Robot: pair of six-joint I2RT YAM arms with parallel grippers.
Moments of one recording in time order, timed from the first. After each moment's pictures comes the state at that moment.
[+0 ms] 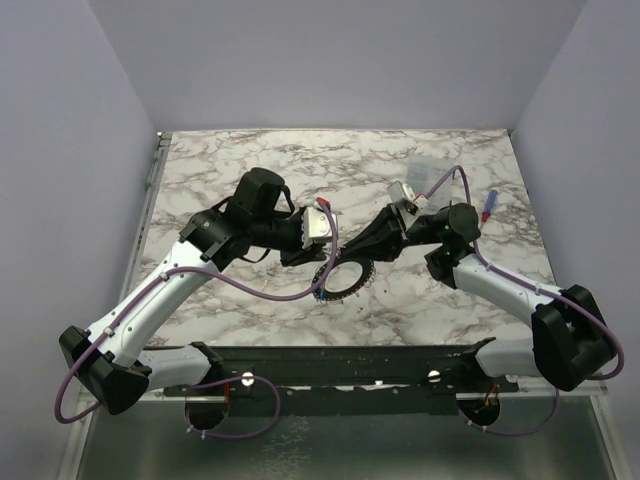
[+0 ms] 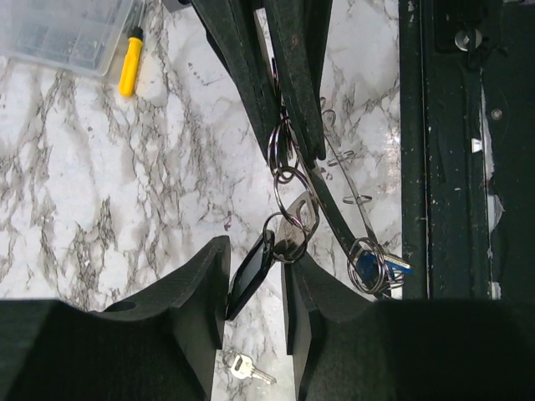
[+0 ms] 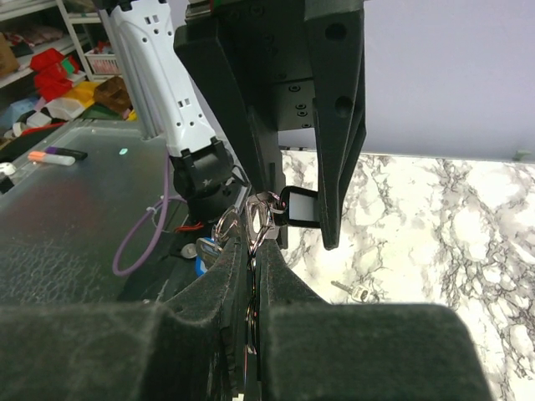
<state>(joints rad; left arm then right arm) -0.67 1.19 1.28 -0.78 0.64 0.64 0.53 1.32 0.70 1.08 -1.21 0.45</state>
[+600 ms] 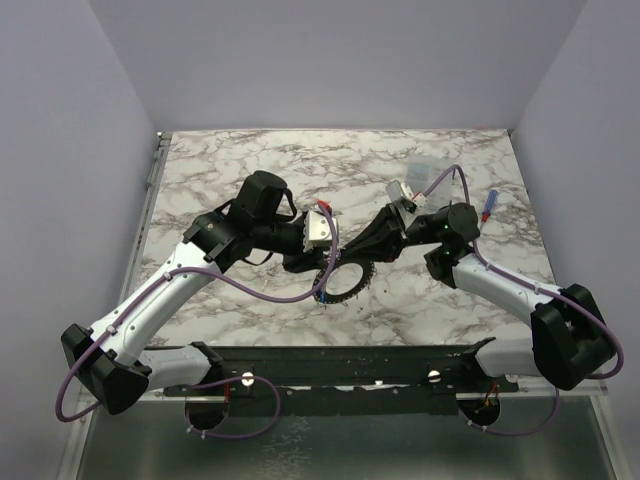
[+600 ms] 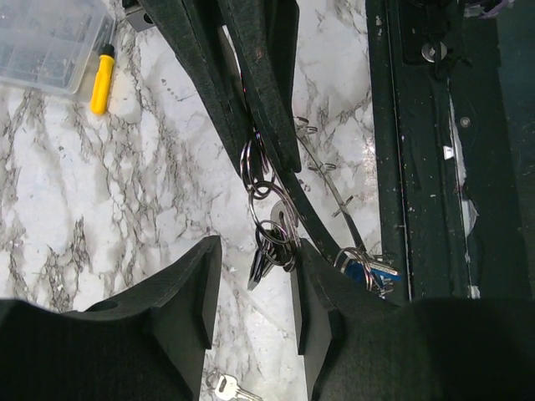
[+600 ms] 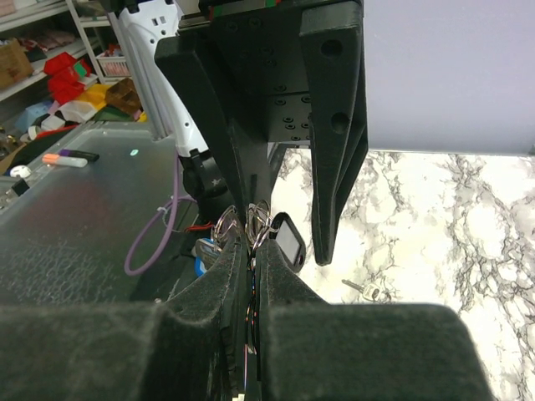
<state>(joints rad) -0.68 1.19 1.25 -0.74 0.72 0.63 0.53 1.32 0.70 1.08 -1.22 0.48</state>
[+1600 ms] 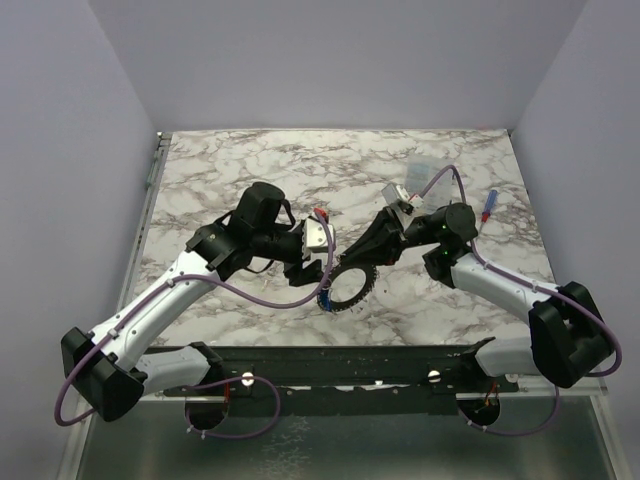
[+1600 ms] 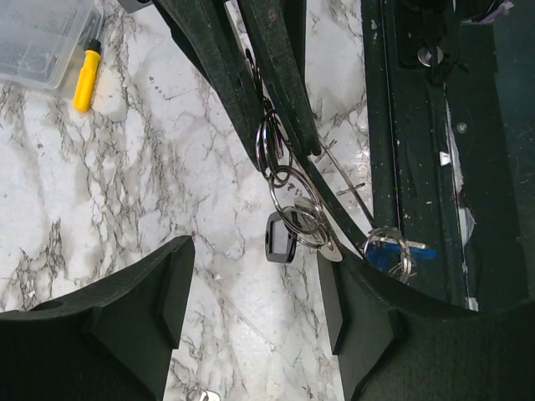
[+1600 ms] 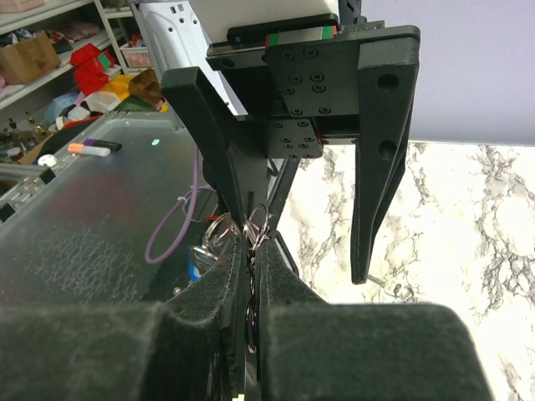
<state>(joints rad) -0.68 1.15 1.12 -0.63 0.74 0.58 0.53 1.34 0.70 1.08 -1.27 0.51</state>
